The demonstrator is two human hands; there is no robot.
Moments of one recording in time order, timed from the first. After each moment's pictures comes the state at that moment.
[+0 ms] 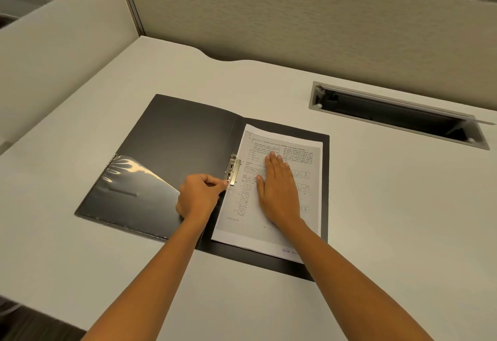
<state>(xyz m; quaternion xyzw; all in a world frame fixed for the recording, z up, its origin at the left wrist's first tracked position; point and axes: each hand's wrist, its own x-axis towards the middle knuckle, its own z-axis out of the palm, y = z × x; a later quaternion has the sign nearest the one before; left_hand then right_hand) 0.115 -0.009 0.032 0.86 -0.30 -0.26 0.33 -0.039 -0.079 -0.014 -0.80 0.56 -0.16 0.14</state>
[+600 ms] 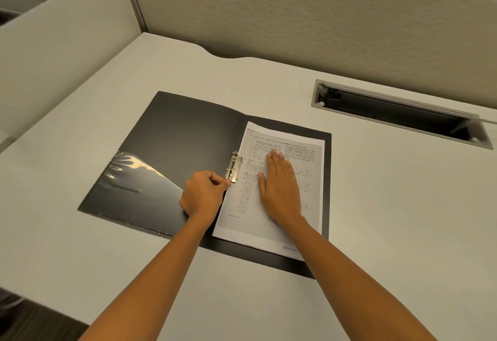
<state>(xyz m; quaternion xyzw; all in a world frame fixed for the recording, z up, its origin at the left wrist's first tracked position) 0.107 -0.011 0.030 0.87 -0.33 -0.21 0.30 -0.040 -0.079 -0.013 -0.80 0.56 -0.16 0.14</state>
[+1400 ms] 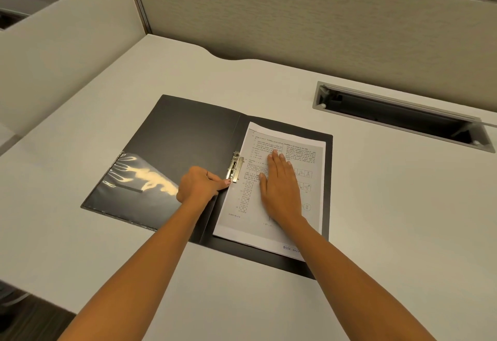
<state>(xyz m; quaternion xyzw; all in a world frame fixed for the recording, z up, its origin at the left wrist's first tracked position) 0.127 -0.021 0.040 0.87 -0.29 -0.31 0.25 -0.042 -0.077 -0.011 -0.80 0.55 -0.16 0.16</state>
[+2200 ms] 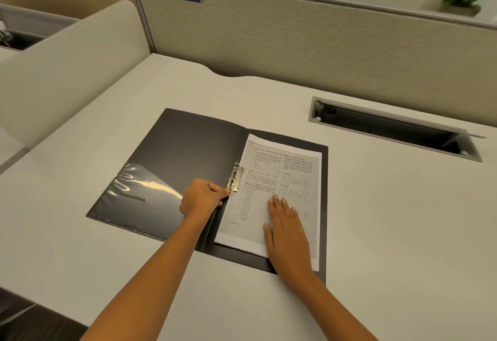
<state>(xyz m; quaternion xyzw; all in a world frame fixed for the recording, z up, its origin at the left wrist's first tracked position) 0.124 -0.013 0.034 0.86 -0.31 -0.28 0.28 -0.083 0.008 -0.011 -0.82 0.53 -0.13 0.17</state>
